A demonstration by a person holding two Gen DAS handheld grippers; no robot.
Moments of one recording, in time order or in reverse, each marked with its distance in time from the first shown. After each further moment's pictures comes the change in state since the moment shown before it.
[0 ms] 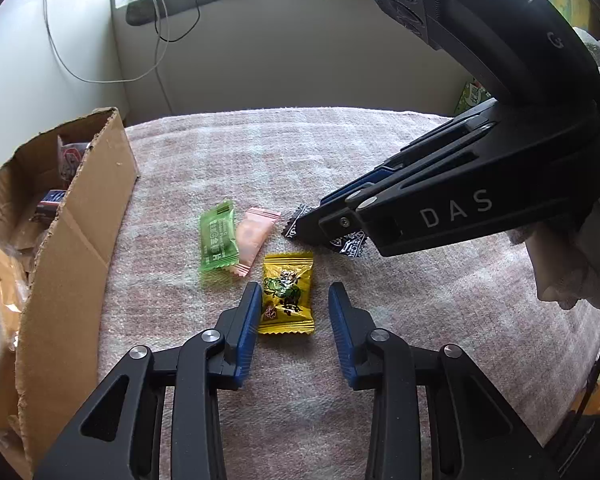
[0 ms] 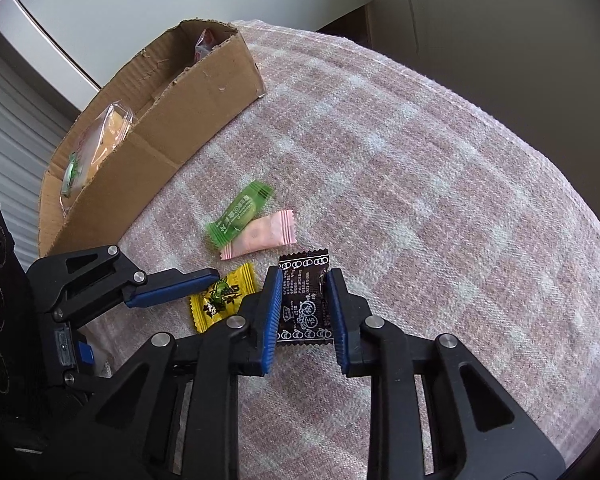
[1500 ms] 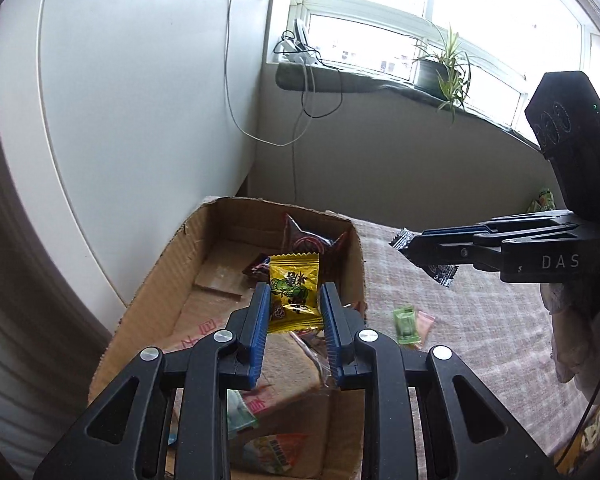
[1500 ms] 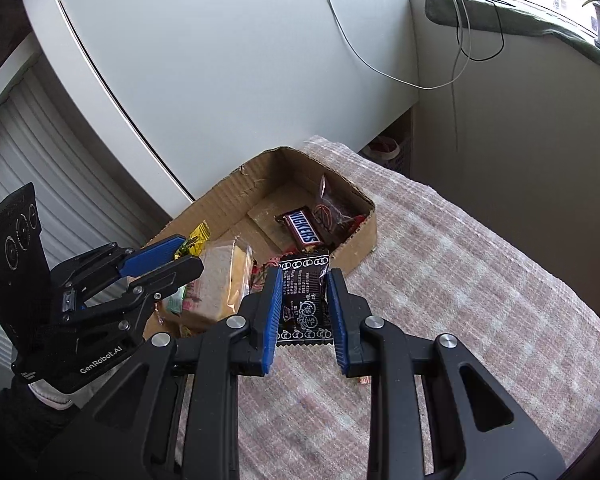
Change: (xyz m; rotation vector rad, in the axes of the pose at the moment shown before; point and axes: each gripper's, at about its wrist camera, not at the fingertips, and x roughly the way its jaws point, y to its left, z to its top) left arm -0.131 0.139 -0.002 -0.269 -0.244 0.186; right arm -0.063 0.100 0.071 -0.060 -0.276 0.078
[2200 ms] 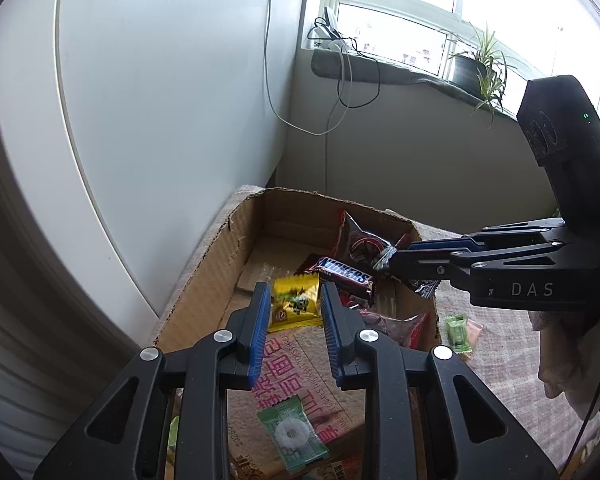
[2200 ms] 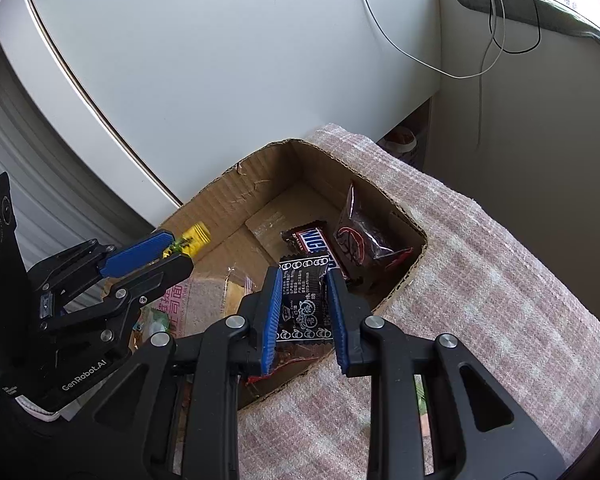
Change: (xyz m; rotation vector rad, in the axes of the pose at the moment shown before) left arm 0.027 0.033 0.007 -0.040 0.039 0.065; right arm 0.068 0.006 0.021 -0.026 0.069 -0.002
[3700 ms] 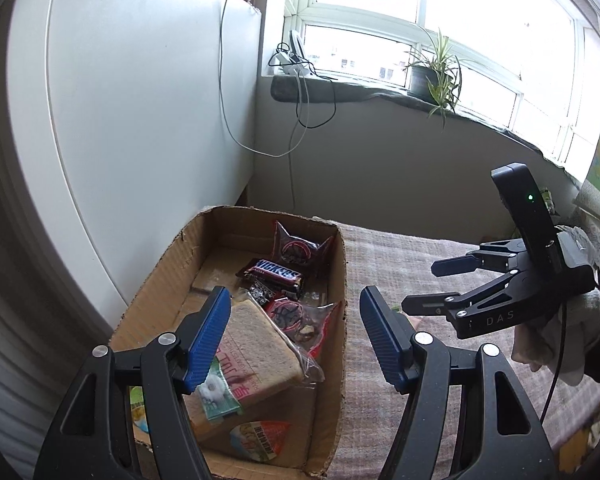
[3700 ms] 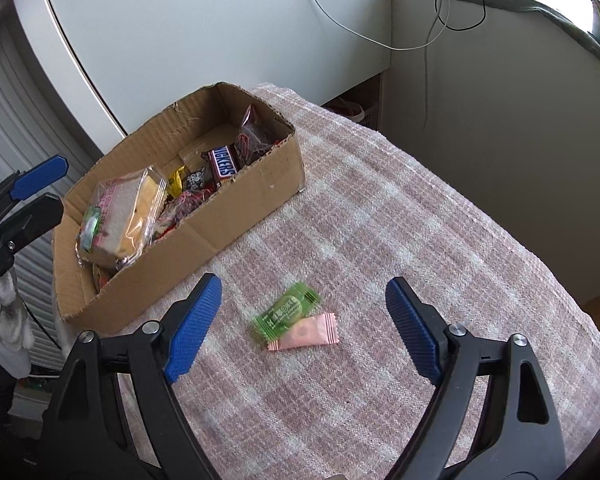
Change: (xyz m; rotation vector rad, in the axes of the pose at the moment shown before) left arm -0.045 -0.056 -0.017 0.068 -0.081 -0.057; right arm -0.038 -0.066 -0.079 -0.056 0.059 -0.120
